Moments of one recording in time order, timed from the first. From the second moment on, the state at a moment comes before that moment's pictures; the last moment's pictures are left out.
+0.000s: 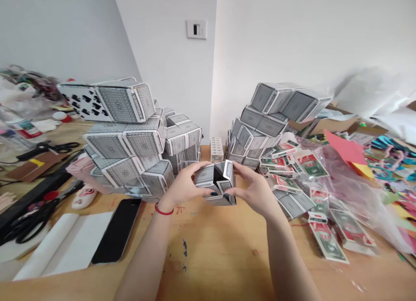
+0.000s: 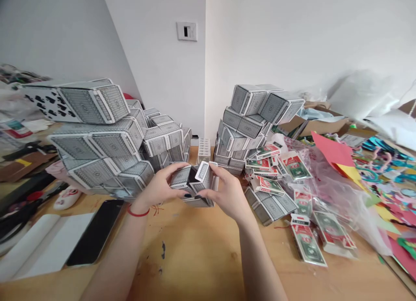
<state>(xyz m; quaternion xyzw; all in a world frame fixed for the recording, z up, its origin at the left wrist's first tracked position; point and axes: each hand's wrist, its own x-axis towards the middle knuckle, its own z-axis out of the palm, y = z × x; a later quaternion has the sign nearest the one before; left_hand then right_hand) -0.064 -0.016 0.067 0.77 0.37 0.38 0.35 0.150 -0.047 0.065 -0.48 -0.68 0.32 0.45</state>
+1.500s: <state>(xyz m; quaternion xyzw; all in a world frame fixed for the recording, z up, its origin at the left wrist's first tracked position) -0.065 -0.017 0.067 0.77 0.37 0.37 0.37 0.144 -0.055 0.078 -0.49 -0.72 0.27 0.41</state>
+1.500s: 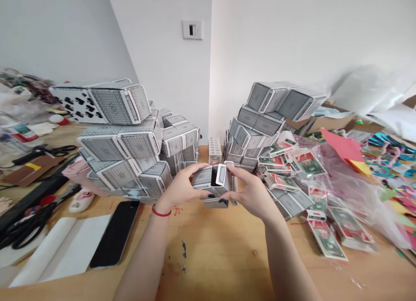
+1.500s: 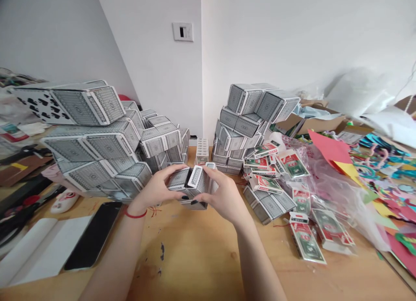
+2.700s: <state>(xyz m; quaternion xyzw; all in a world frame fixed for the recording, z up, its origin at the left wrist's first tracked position) -0.067 -0.045 0.093 0.84 0.40 0.34 0.15 0.142 -0.064 0.079 -0.49 -0.75 0.16 0.42</state>
